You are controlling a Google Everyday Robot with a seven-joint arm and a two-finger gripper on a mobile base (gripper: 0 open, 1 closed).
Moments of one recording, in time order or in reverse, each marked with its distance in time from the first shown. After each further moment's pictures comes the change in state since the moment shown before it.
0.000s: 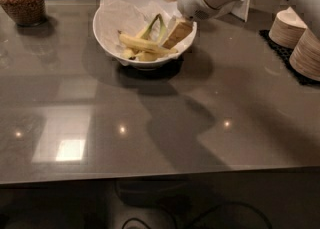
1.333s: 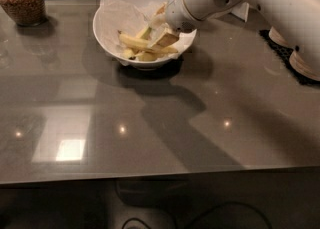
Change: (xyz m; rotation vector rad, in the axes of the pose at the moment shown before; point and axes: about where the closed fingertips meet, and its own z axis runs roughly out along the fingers) arm 0.004 0.016 0.048 -0.088 -0.020 0.002
